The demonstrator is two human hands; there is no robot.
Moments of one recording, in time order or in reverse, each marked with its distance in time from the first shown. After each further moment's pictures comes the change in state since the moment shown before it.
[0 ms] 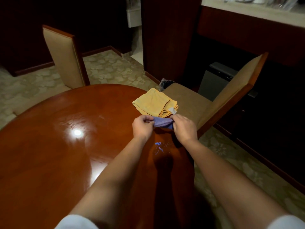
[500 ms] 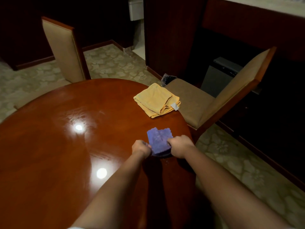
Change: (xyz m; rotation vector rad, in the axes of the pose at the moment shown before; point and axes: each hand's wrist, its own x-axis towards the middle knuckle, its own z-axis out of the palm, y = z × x) left_hand -0.011 -0.099 0.008 0.238 -0.152 -0.445; right_hand -0.031 -0.006 0.031 -0.318 -0.736 -0.113
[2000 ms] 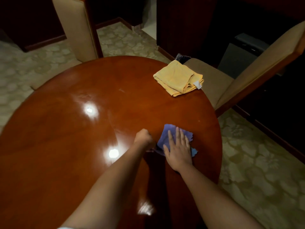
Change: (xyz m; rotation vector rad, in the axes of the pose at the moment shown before) left_hand -0.016 -0.056 -0.073 0.301 -0.192 -0.030; right_hand -0.019 -0.136 0.091 0.296 0.224 0.231
